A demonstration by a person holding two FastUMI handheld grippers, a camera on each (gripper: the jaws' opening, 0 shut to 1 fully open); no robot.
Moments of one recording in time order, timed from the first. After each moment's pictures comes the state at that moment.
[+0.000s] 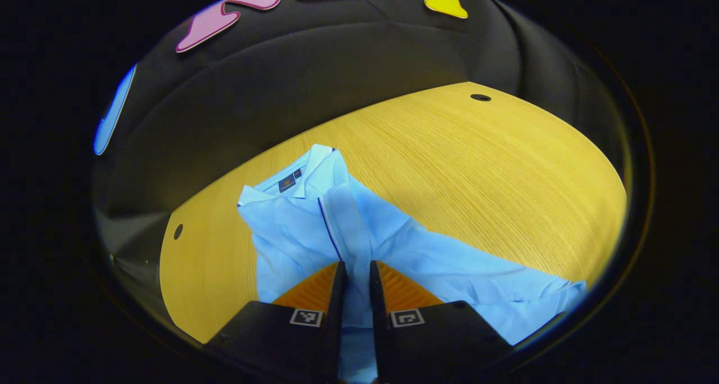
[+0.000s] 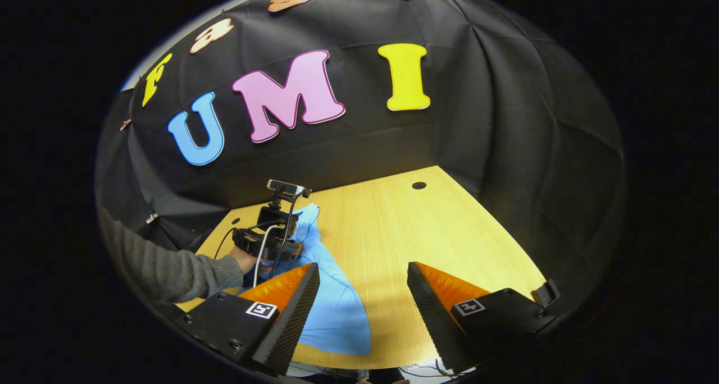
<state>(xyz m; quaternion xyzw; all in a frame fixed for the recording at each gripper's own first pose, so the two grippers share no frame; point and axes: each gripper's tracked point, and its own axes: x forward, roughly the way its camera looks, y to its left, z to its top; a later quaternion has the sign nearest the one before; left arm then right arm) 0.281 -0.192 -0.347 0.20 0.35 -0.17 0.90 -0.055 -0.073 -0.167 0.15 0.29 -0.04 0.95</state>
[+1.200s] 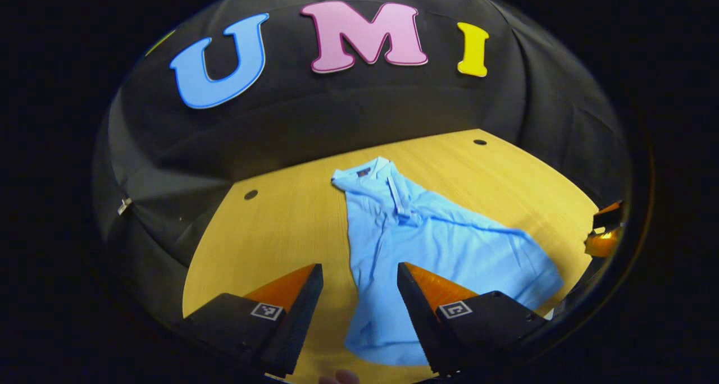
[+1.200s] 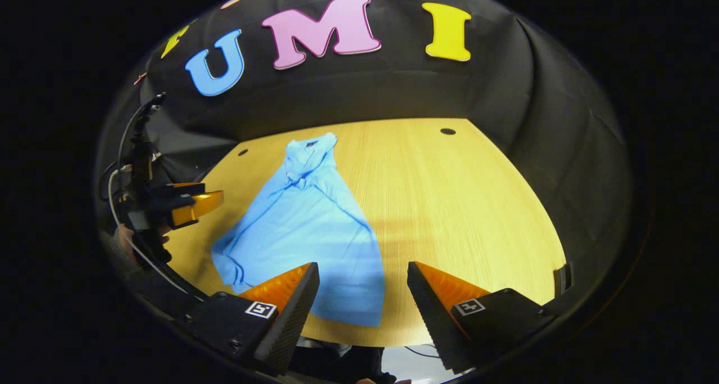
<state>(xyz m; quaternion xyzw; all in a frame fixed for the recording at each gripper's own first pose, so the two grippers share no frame) 0.078 -0.041 -0.249 0.11 0.30 -0.12 0.94 -0.107 -0.011 -0.280 0.09 0.43 0.03 0.90</state>
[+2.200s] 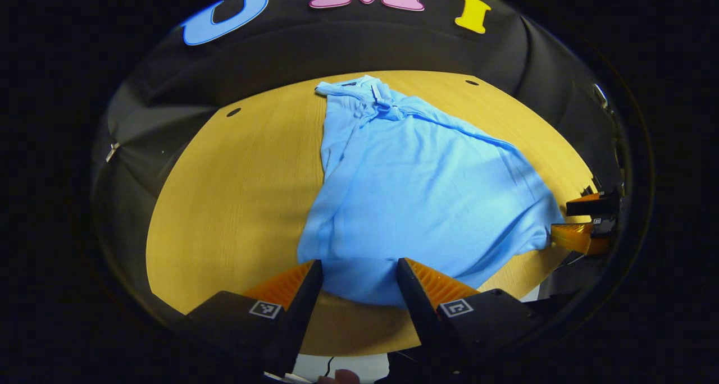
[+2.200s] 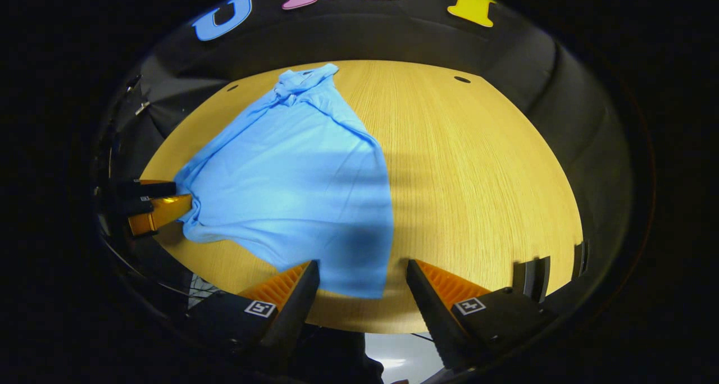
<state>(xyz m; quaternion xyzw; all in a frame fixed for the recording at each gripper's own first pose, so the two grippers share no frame) -0.012 -0.043 -0.353 0.09 0.44 -0.13 0.89 -0.153 0.000 -0.377 0.02 0.53 0.04 0.85</state>
